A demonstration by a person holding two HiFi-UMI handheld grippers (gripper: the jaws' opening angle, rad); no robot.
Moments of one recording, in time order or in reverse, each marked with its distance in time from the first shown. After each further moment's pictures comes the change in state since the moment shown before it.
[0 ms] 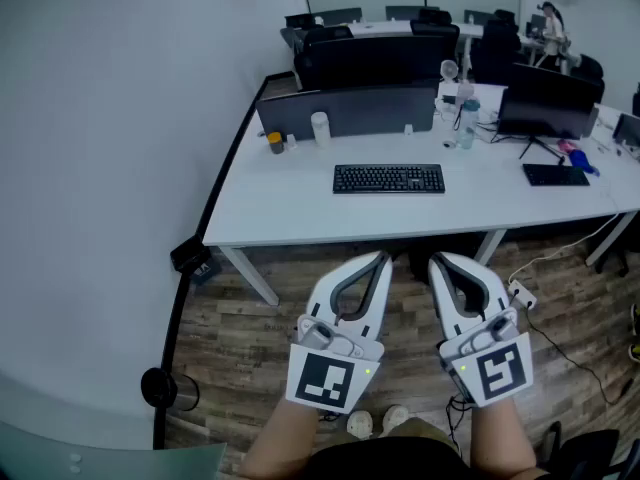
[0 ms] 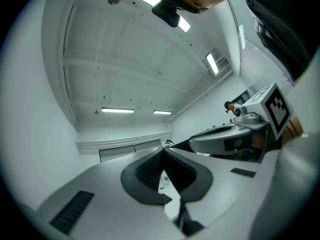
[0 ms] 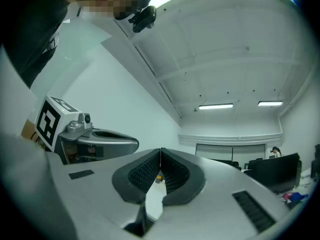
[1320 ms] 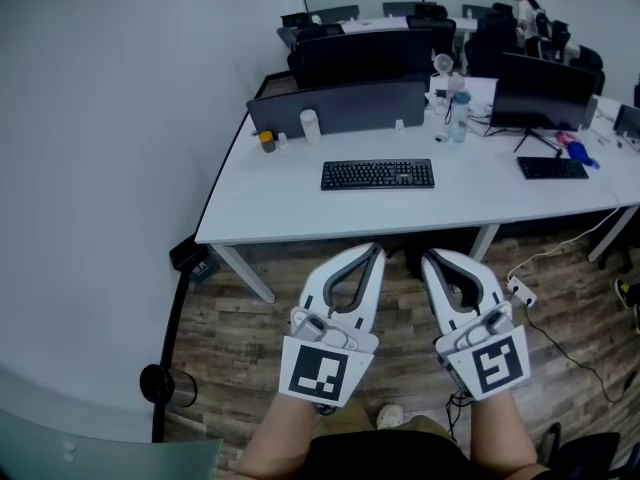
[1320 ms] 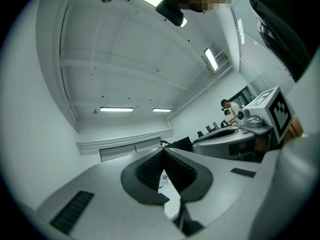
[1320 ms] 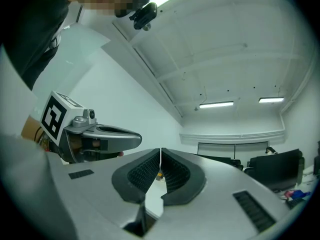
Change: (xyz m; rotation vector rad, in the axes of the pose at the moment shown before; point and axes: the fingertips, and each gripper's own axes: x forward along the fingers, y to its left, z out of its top) left arm 0.036 -0.041 0.003 0.026 0.011 0.016; right arm -0.033 -0.040 -0.024 0.017 -0.013 0.037
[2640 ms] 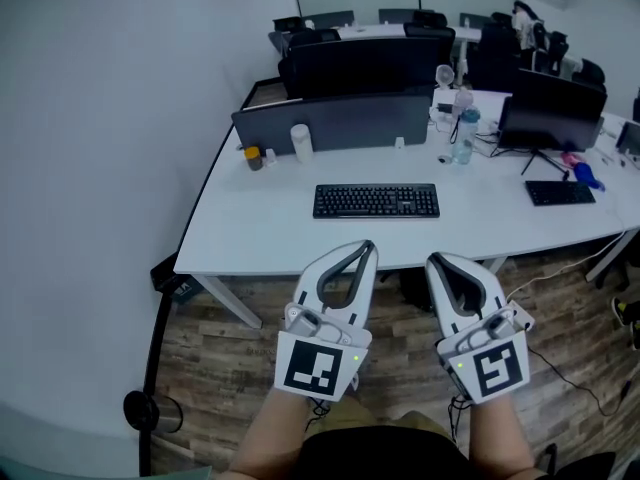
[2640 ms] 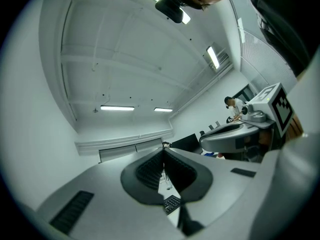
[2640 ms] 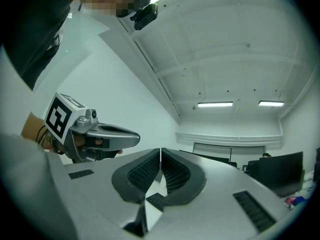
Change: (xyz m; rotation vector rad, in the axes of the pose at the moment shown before) left arm 0.096 0.085 -0.088 -0.005 -0.037 0.011; right arm 0.110 -0.063 -0.070 -0.073 0.036 -0.031
